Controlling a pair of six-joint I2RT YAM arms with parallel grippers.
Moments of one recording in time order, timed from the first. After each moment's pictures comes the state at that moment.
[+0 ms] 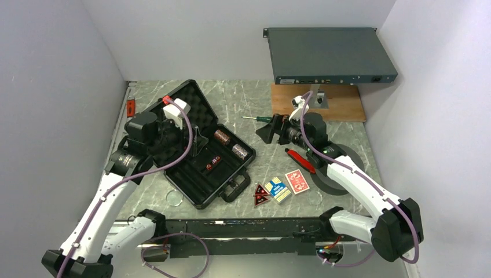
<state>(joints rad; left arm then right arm) -0.33 0.87 0.99 -0.50 0.35 -0.01 0.45 1.13 0.78 0.05 -0.26 0.52</state>
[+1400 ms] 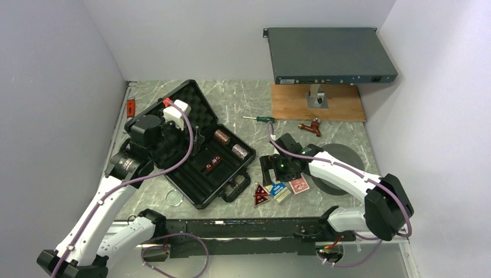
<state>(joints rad) -0.42 0.85 0.99 -0.51 0.13 0.00 0.68 1.29 0.80 -0.66 -0.11 0.44</state>
